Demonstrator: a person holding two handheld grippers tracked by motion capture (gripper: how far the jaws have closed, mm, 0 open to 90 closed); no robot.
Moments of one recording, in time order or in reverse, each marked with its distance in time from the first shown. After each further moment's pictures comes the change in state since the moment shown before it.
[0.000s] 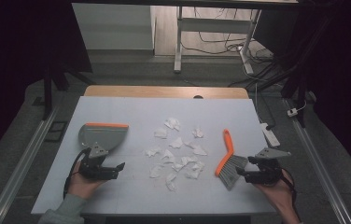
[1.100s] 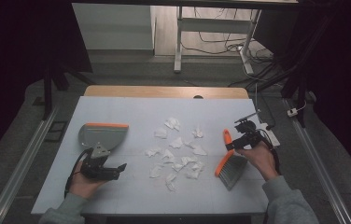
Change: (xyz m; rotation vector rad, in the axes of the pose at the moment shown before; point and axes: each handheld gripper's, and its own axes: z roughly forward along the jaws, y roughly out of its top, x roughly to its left) left arm -0.003 0.002 0.004 0.013 -0.018 0.028; right arm -0.032 0.097 0.075 0.417 -0.060 0.179
